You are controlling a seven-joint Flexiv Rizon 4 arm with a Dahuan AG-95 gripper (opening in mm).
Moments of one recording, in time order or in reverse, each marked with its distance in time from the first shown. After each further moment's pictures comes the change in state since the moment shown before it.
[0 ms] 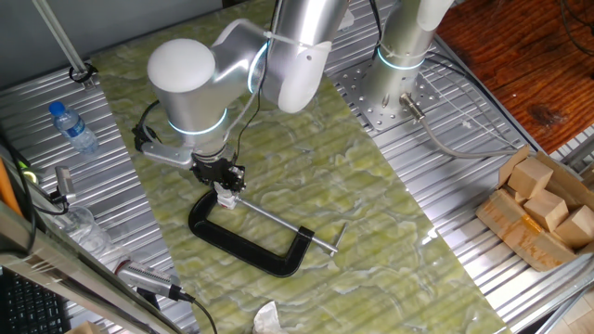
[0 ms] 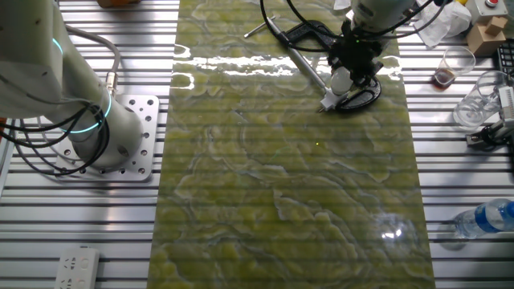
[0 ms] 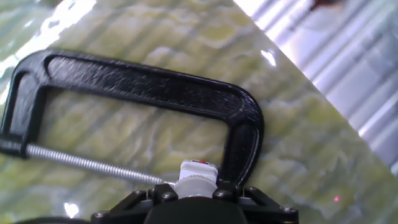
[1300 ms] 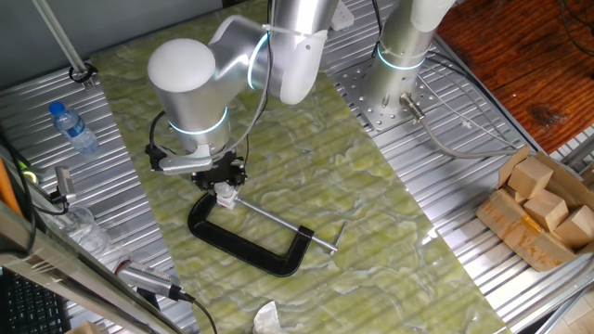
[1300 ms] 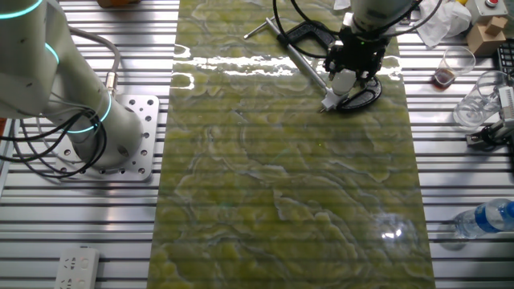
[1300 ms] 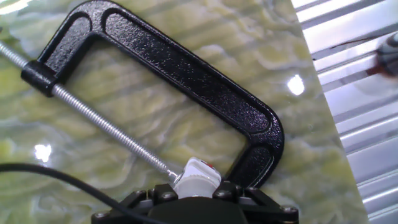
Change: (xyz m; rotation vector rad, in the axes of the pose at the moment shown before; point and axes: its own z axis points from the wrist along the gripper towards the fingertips) arm -0.001 0.001 -0.001 -0.005 -0.008 -0.344
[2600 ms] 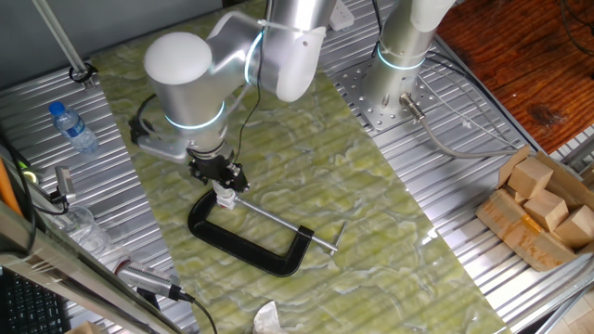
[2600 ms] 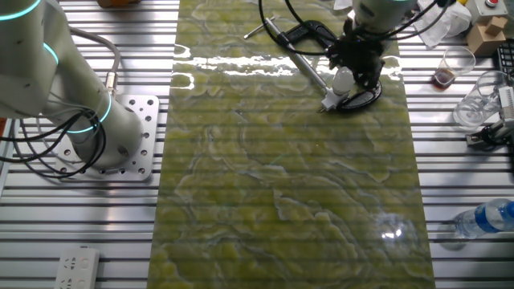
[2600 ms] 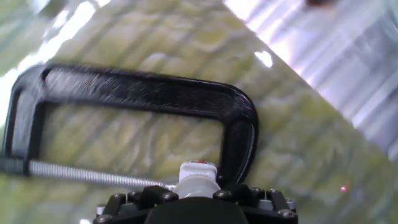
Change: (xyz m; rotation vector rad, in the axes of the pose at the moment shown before) arm 0.001 -0.003 -0.004 -0.014 -0.028 0.600
